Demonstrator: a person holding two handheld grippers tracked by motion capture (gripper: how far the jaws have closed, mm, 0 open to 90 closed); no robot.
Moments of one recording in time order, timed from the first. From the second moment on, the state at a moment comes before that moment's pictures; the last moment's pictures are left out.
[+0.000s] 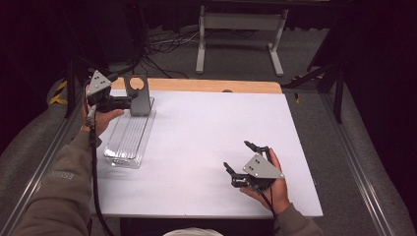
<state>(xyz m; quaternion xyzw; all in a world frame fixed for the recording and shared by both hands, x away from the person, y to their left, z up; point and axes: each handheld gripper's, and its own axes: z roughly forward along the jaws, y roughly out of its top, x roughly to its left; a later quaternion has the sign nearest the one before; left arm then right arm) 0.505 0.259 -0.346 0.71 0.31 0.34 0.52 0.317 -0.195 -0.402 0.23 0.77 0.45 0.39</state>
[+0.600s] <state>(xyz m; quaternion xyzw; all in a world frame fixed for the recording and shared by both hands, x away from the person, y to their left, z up) 0.479 0.259 -0.350 0.70 0.29 0.35 0.55 0.316 -0.194 -0.402 0.23 0.77 0.45 0.39</state>
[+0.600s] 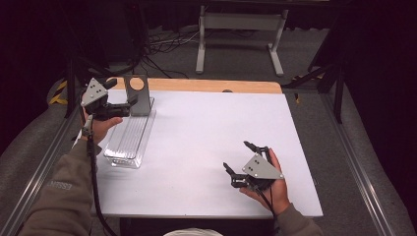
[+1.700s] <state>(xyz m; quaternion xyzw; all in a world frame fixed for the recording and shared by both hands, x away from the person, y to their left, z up) 0.444 0.248 -0.352 0.71 0.25 0.32 0.57 0.312 -0.197 -0.399 0.22 0.77 0.45 0.39</state>
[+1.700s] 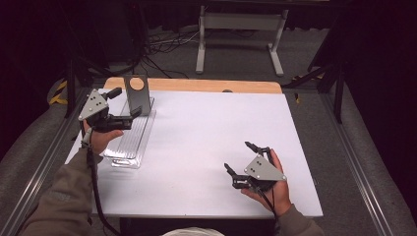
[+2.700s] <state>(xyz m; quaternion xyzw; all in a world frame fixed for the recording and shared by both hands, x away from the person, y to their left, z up) 0.417 0.230 -0.354 0.72 0.21 0.31 0.59 0.310 -0.196 -0.398 0.22 0.77 0.45 0.39</state>
